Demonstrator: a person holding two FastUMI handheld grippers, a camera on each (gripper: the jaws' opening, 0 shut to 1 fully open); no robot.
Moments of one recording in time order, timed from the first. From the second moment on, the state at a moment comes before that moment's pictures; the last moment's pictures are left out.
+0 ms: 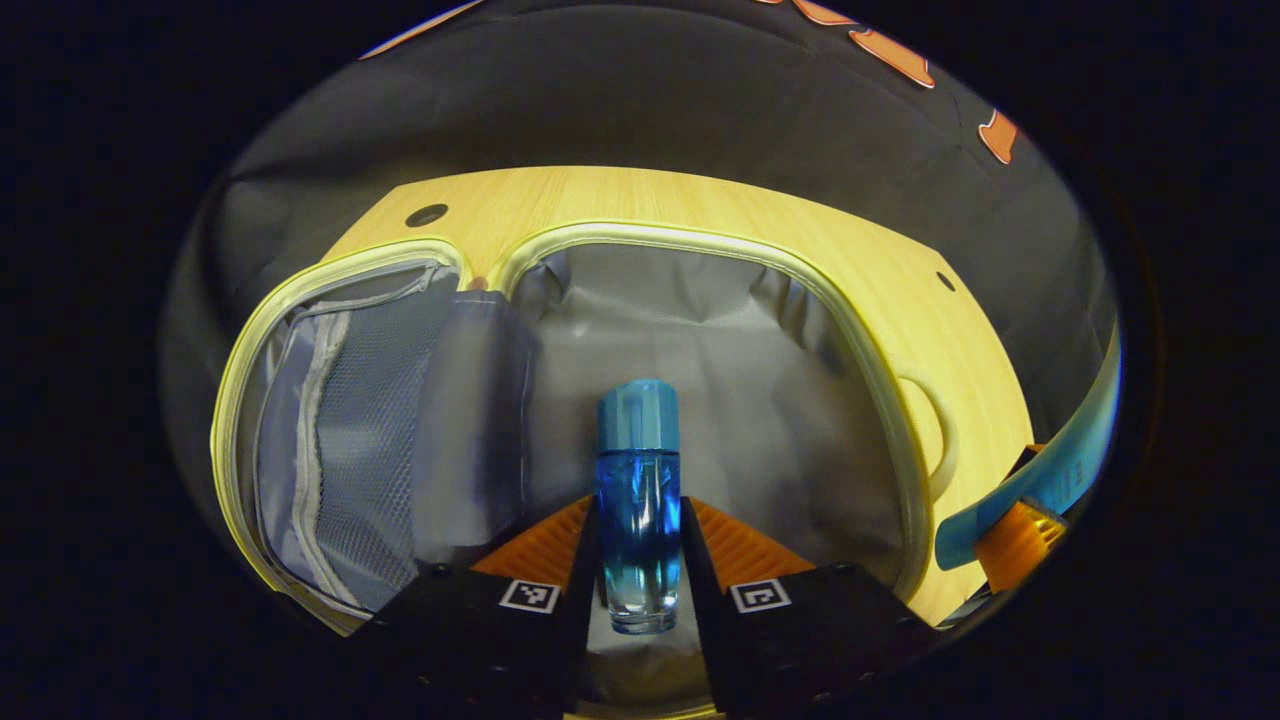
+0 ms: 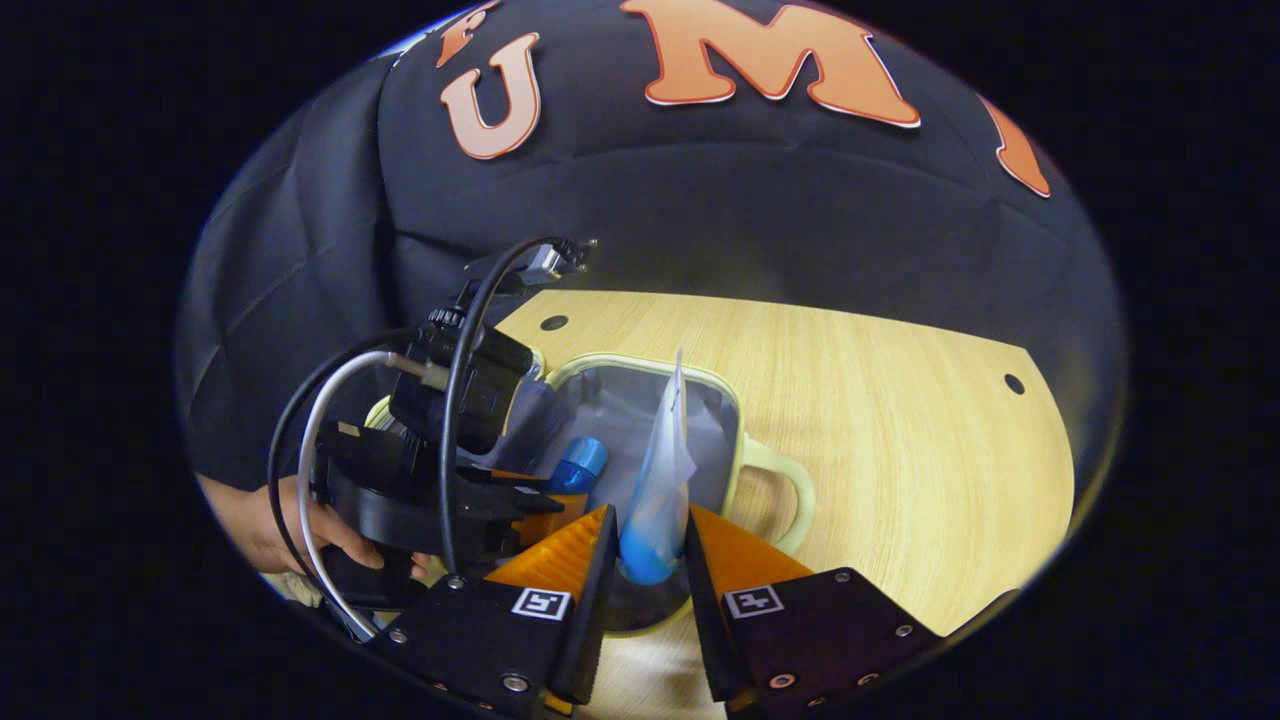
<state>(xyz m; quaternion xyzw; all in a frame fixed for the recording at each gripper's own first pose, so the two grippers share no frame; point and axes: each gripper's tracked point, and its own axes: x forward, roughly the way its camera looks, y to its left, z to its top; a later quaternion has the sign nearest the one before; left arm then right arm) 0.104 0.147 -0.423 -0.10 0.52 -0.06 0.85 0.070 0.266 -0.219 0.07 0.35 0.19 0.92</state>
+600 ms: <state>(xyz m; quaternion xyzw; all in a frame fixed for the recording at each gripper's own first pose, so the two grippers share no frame) 0.091 0.196 -0.310 -0.08 0.38 0.03 0.92 0.081 0.288 -0.260 0.09 0.40 0.25 0.88</state>
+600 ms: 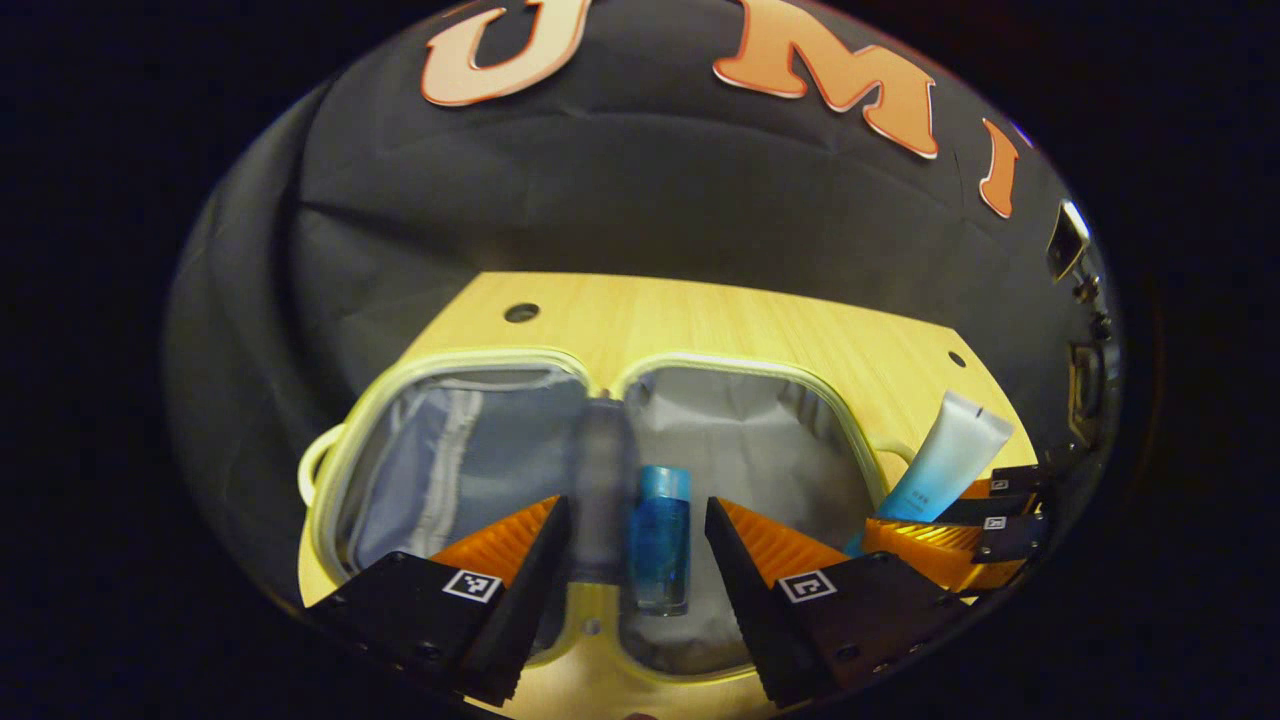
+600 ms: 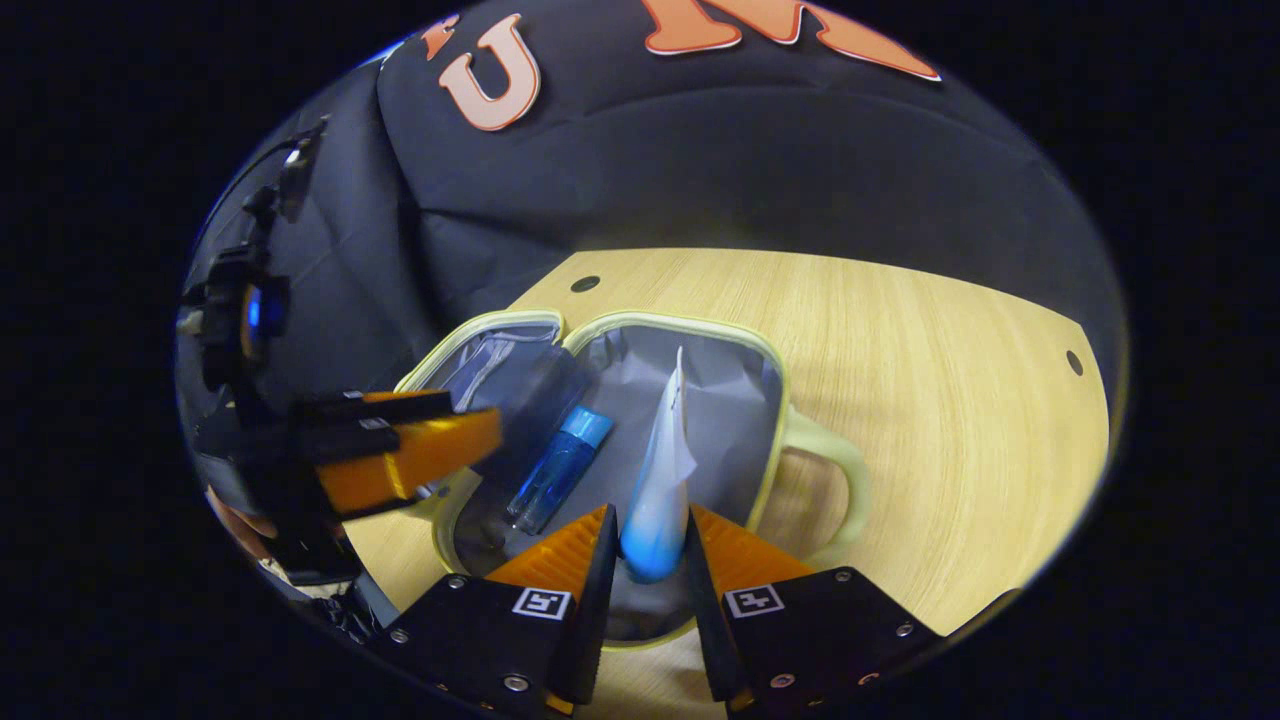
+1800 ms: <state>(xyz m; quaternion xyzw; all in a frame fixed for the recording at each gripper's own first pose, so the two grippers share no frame) -0.039 0.431 -0.210 -0.16 0.31 0.25 0.90 0.087 0.290 -0.281 0.13 0.48 0.17 0.85</state>
